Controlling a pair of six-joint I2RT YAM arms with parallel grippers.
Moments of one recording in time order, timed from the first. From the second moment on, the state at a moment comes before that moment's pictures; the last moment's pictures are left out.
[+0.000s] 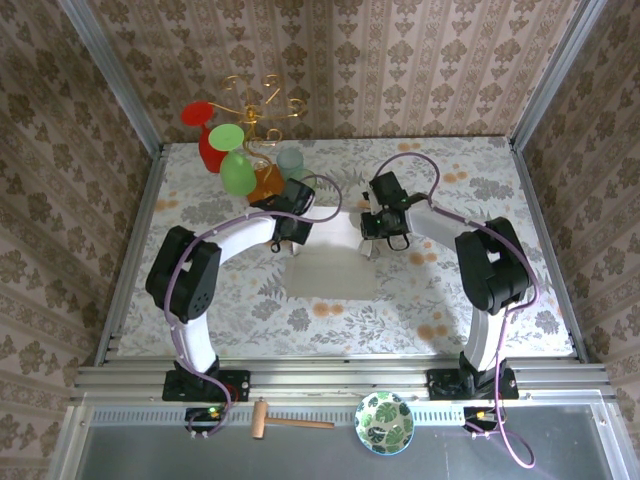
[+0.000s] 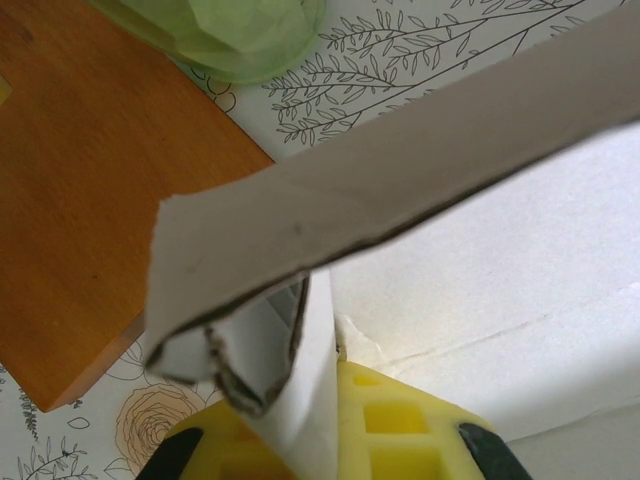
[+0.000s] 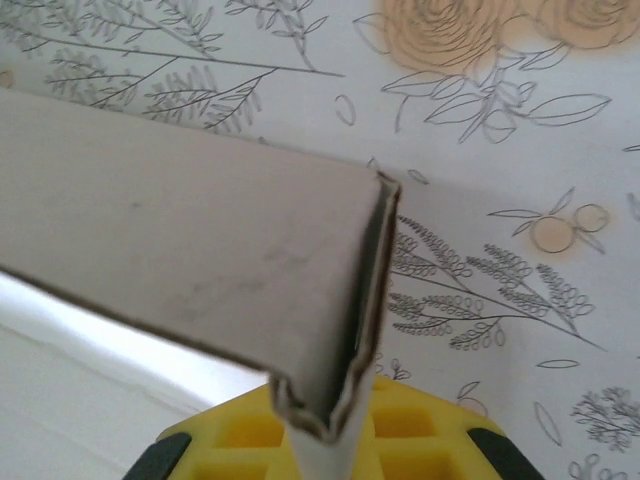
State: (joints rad) left arm -0.61 1.85 1.25 -0.46 -0.18 -0.07; right arm 0.40 1.89 1.28 -0.47 -0.09 0.28
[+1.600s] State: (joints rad) left arm -0.66 1.88 1.30 -0.51 -0.22 -0.19; right arm 0.57 1.99 1.44 -0.72 0.47 0.55
